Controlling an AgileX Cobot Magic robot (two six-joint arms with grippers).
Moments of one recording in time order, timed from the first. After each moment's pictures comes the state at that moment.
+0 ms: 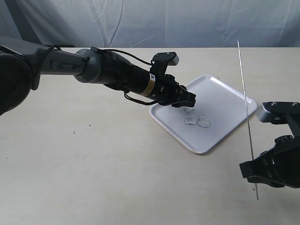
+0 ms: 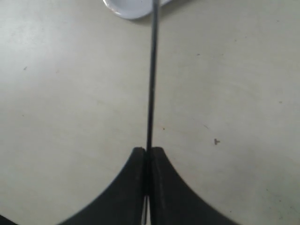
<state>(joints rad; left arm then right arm) -0.56 2.33 -1.58 1.75 -0.61 -1.96 0.20 1.17 -0.43 0.57 0.67 -0.44</state>
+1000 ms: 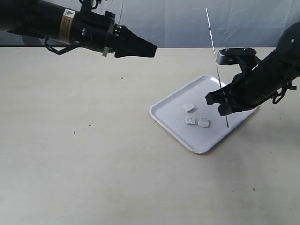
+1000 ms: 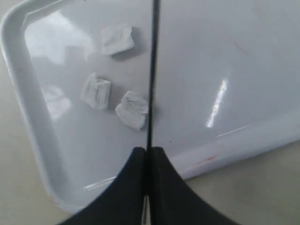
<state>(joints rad) -0.24 1.92 -1.39 1.75 -1.21 -1.73 0.20 1.76 -0.99 0.44 0.59 -0.43</state>
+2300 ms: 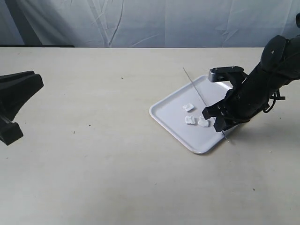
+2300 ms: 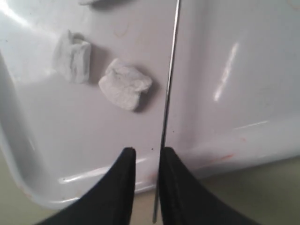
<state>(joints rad) 0.06 0.85 -0.27 1.17 -0.79 -1.06 0.20 1.91 -1.05 0.42 0.67 -0.47</state>
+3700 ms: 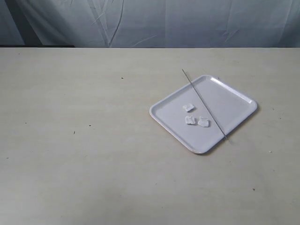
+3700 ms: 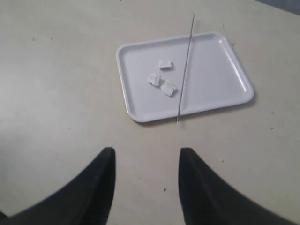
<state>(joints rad) 0.06 0.17 -0.01 1.10 -0.46 -1.29 0.20 0.52 -0.79 0.29 1.09 -0.32</state>
